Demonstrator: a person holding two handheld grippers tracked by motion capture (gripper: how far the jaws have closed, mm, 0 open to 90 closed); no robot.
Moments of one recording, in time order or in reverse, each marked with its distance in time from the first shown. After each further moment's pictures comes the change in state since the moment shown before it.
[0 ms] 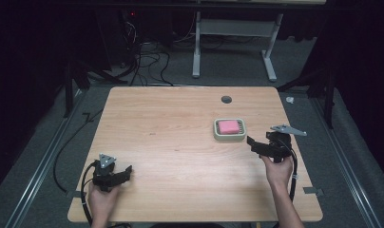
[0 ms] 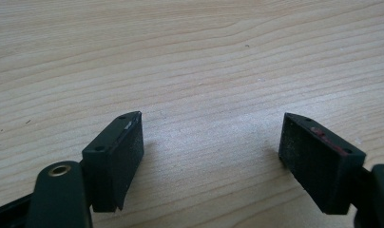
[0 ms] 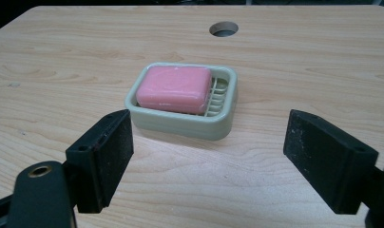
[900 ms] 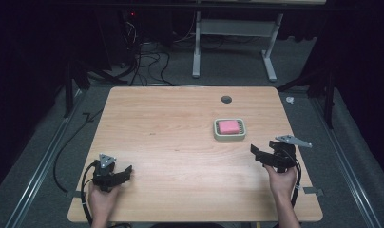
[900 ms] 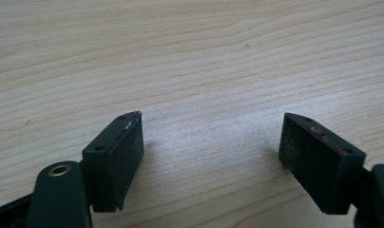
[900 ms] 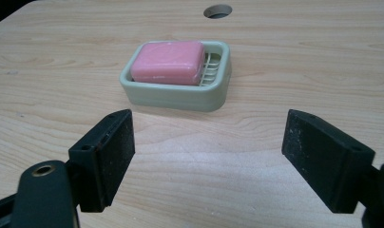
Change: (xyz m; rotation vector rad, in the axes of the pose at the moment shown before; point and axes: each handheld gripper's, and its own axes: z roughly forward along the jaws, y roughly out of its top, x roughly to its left) left arm 0.000 0.000 0.000 0.000 0.001 0.001; right arm -0.007 -0.029 -0.011 0.001 0.000 0.028
